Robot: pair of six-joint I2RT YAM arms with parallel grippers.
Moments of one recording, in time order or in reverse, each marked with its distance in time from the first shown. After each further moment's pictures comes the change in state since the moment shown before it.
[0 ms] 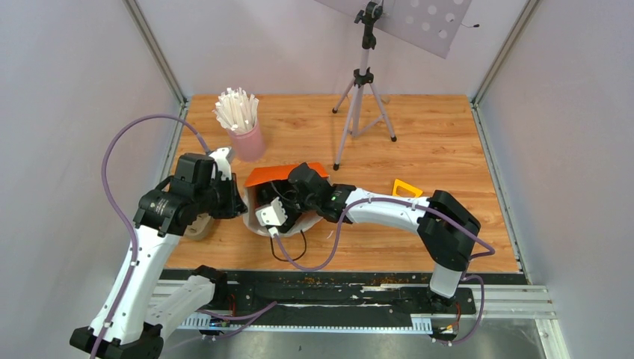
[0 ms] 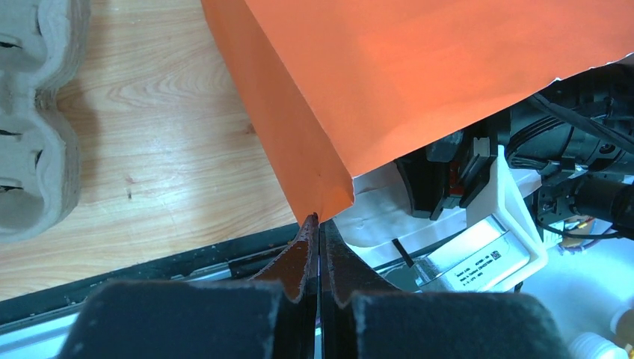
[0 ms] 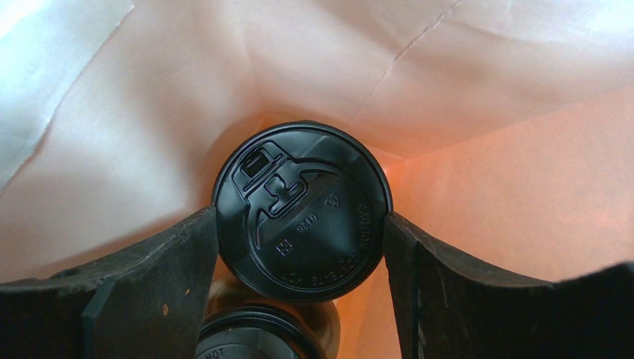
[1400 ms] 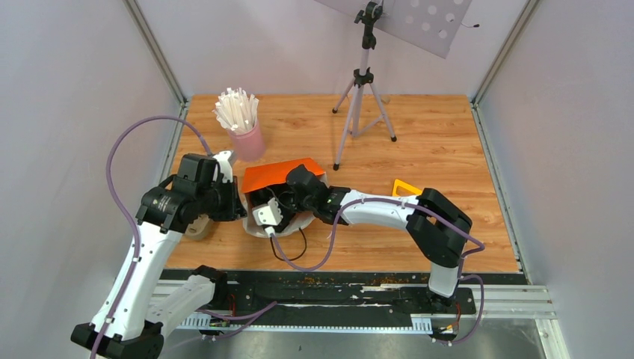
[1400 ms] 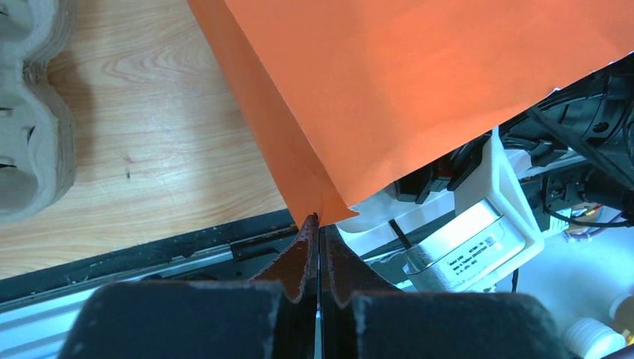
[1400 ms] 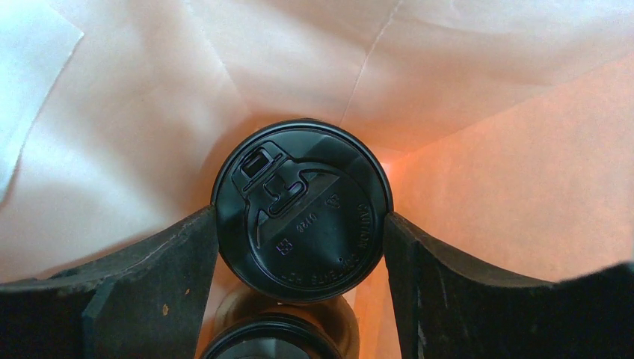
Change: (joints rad) left arm 0.000 0.014 -0.011 -0.045 0.011 0.005; right arm 0.000 0.057 -0.011 0.138 -0.024 0.033
